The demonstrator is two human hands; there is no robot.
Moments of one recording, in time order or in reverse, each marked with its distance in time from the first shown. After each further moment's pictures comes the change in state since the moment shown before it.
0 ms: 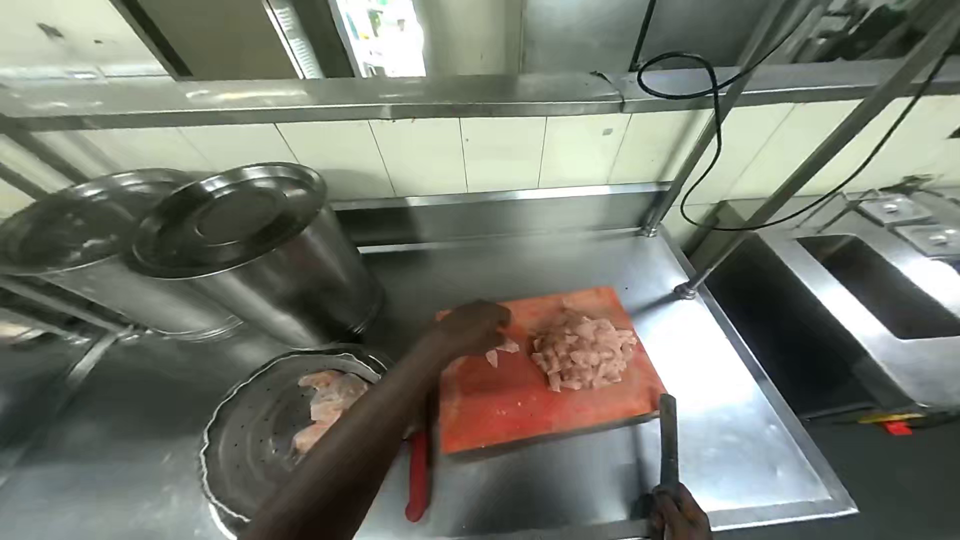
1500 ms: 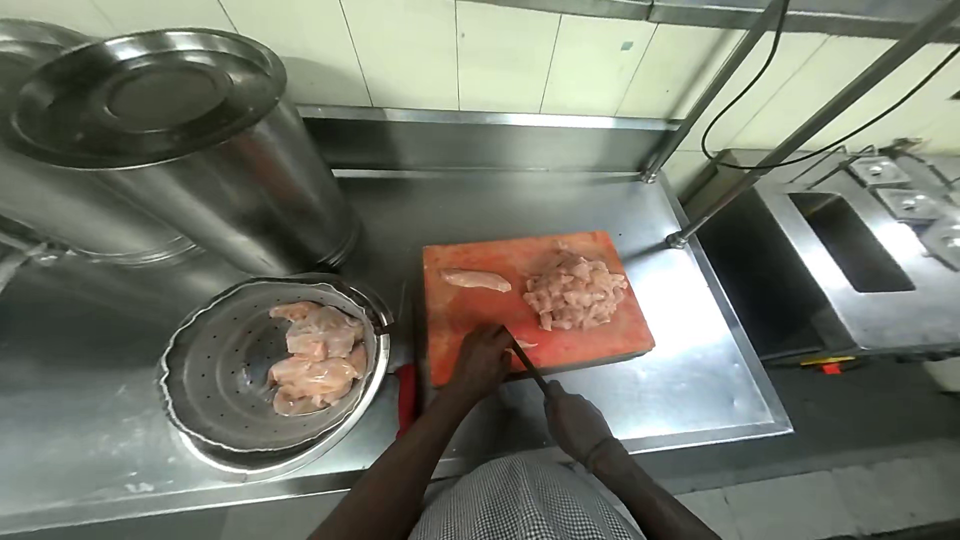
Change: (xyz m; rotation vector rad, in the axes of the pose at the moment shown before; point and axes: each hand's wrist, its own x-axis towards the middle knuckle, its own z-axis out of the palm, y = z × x) left_hand -0.024 -0.005 0.216 -0.116 0.481 -0.001; right_hand -0.030 -0.086 0.136 -1.426 -0.517 -0.149
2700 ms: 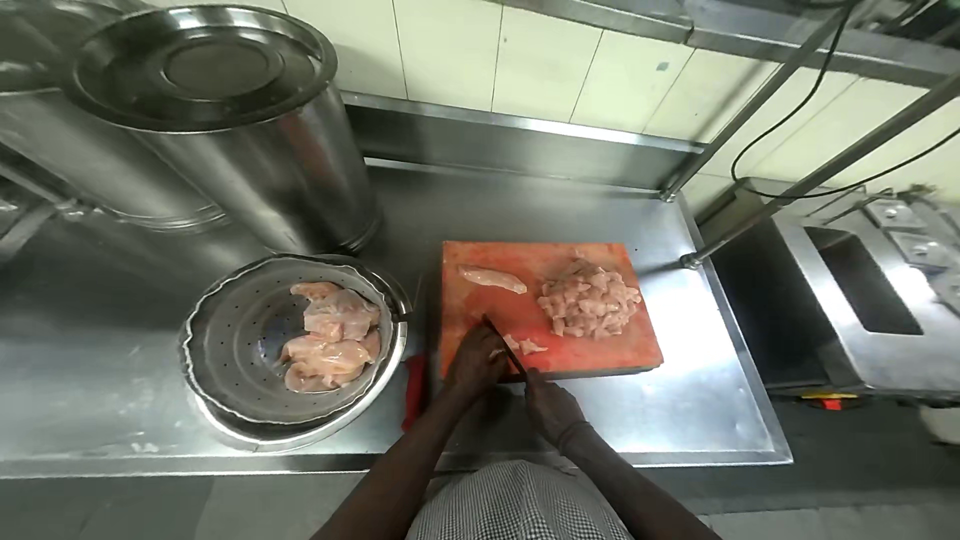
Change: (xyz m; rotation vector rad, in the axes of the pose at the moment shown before) left_hand -0.028 -0.021 0.003 -0.181 0.206 -0.095; right_hand 0.033 -0.034 0.012 -0.116 0.060 -0.100
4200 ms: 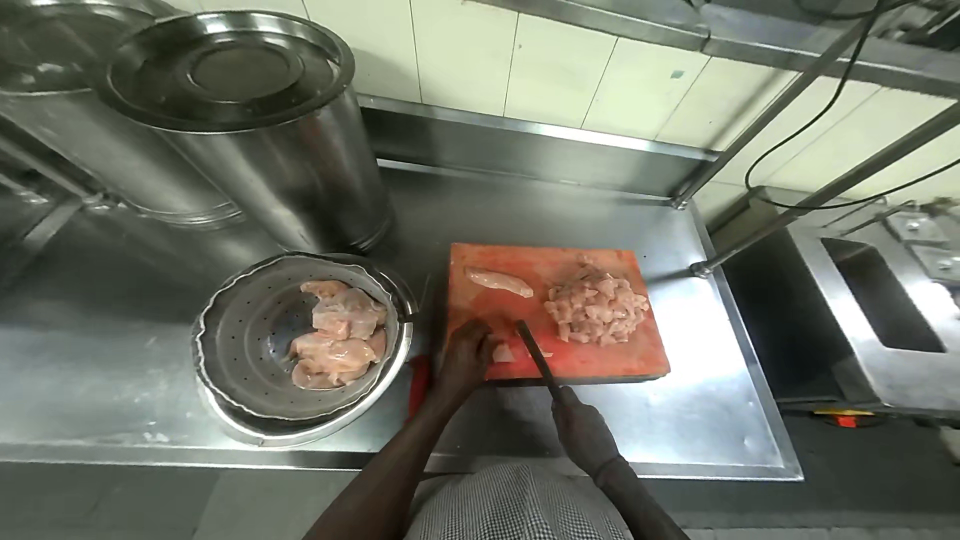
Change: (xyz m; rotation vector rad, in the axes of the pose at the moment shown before) left_hand 0.005 0.000 -0.025 -0.108 0.029 -0.211; right_hand -0.029 0.040 -0.002 0.198 0.040 0.019
